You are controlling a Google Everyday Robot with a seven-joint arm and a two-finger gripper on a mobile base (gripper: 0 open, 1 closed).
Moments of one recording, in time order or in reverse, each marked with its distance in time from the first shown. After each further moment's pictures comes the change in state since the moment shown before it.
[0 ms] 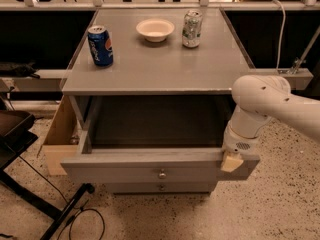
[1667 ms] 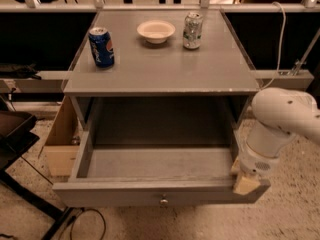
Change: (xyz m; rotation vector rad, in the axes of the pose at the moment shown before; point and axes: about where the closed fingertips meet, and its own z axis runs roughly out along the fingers) arm 0.033 0.070 0.000 -0.101 -0.029 0.015
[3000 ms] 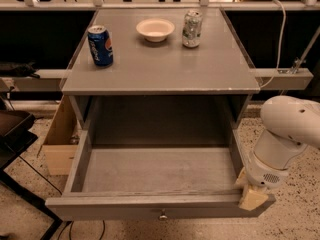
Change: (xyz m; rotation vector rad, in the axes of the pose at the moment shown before) arm 0.014 0.036 0.006 -0.047 -0.032 0.014
